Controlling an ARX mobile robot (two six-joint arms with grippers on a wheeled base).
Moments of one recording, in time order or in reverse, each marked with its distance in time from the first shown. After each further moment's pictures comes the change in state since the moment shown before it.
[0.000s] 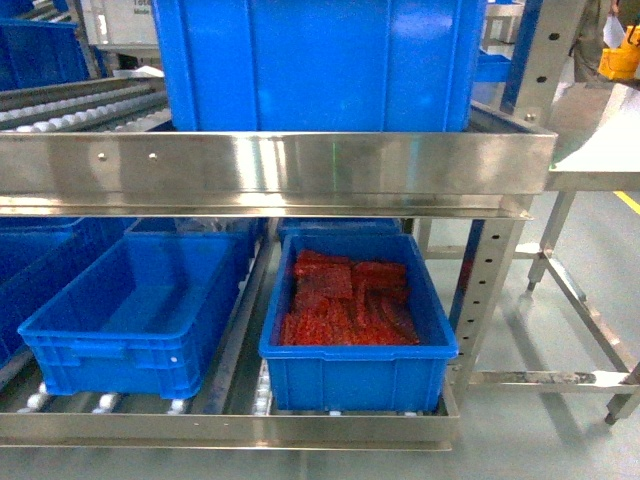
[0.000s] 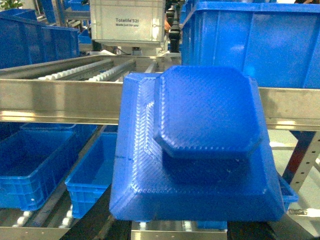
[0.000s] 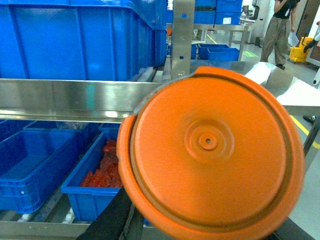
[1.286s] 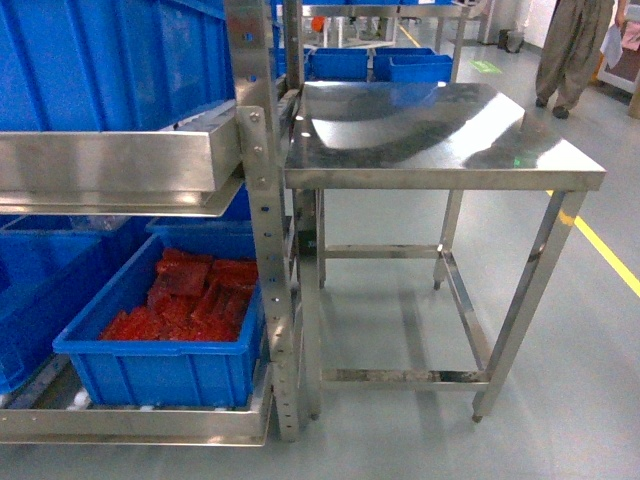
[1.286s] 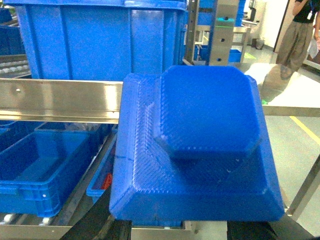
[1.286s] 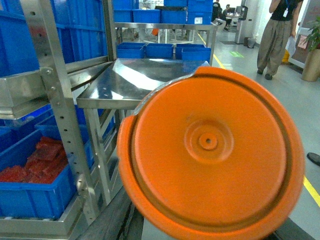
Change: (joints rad) left arm 0.000 0.000 0.000 0.001 0.000 0.000; right arm 0.000 0.000 0.000 0.002 0.000 0.000
